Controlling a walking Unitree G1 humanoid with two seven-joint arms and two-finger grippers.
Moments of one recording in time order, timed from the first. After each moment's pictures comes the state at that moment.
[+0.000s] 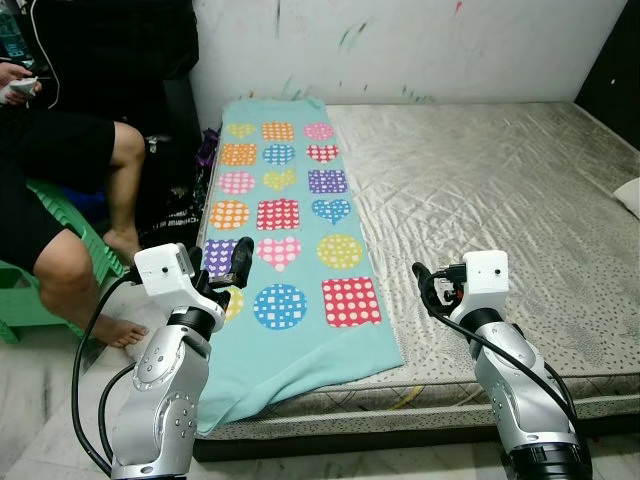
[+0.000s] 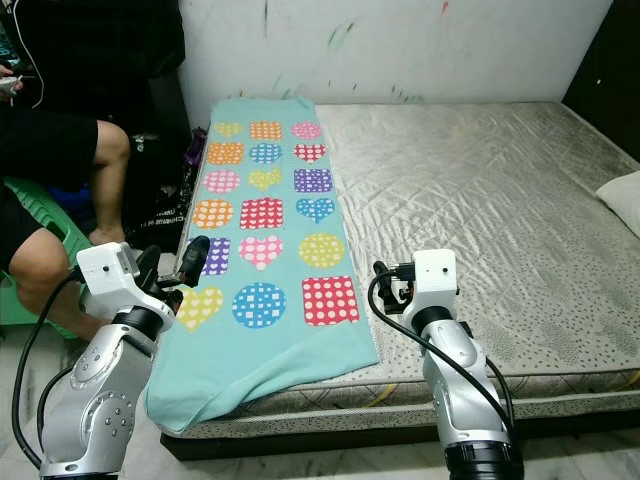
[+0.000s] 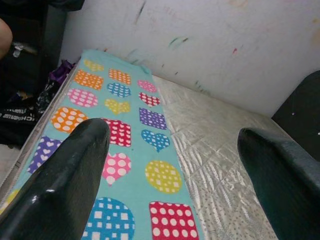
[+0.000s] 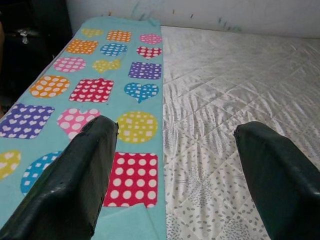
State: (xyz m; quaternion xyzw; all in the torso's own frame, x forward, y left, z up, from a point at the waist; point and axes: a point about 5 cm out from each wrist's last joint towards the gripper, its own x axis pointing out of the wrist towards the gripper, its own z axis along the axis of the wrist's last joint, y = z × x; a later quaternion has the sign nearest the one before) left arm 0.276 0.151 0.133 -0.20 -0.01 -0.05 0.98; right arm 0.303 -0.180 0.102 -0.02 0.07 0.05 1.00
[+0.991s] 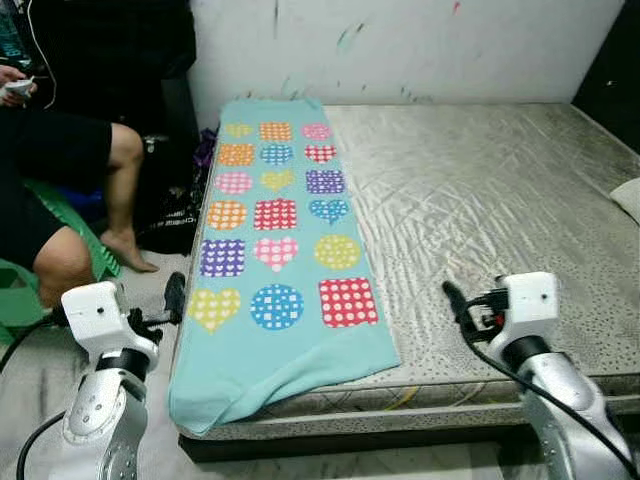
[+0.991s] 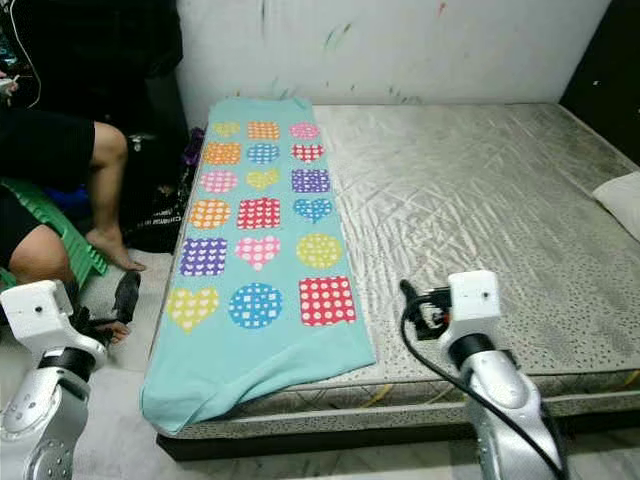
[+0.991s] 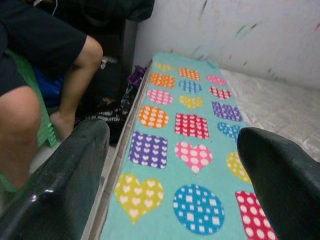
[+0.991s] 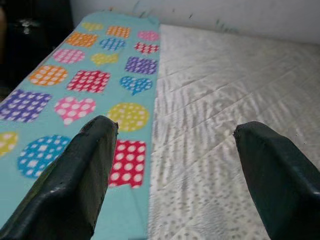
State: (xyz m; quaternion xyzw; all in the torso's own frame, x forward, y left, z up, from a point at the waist) left arm 0.234 0.216 0.114 -0.09 0.02 0.07 0.99; right arm 0.259 -0.207 0.111 -0.04 0.08 0.06 0.99
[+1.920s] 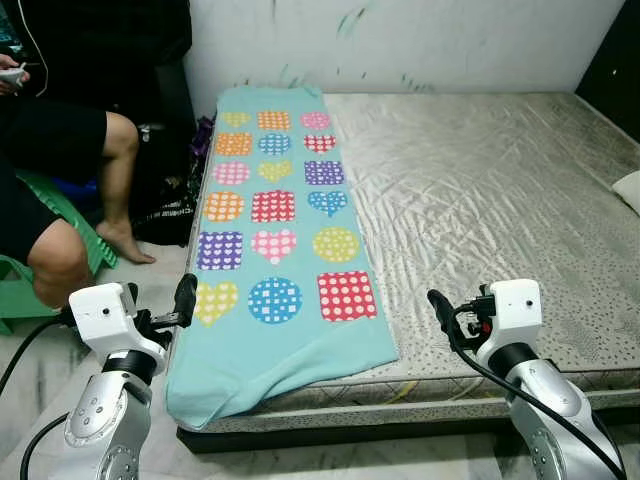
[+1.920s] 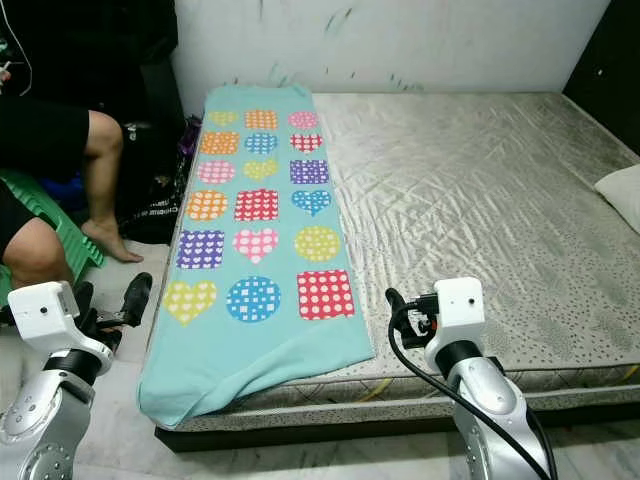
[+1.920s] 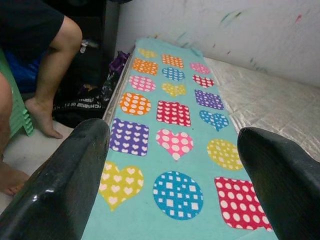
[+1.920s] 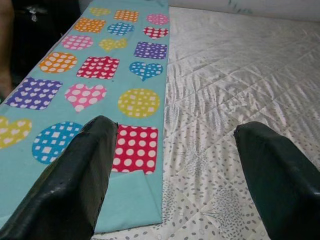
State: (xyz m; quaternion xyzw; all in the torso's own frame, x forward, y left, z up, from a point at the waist) left arm 0.232 0.207 0.118 -0.11 0.02 0.03 0.99; right arm 0.254 -0.195 0.107 -0.02 0.09 0.07 0.99
